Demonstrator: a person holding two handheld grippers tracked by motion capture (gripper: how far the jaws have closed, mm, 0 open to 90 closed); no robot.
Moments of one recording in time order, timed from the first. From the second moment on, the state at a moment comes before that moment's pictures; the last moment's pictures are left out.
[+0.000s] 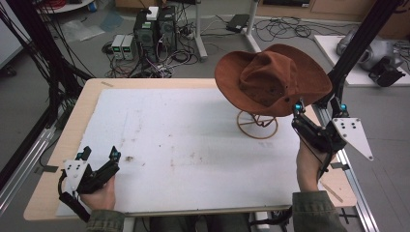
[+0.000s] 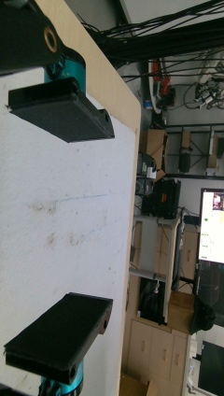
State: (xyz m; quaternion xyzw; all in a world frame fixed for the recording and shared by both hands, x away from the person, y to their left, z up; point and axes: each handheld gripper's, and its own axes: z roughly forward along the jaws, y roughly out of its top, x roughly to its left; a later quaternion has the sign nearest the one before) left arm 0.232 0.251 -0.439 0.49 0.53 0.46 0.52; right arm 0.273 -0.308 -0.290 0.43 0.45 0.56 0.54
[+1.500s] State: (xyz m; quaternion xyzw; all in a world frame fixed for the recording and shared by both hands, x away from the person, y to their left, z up) left arm 0.227 0.256 -0.439 0.49 0.53 0.46 0.51; right arm 0.257 -0.305 -0.427 0.48 0.52 0.52 0.47
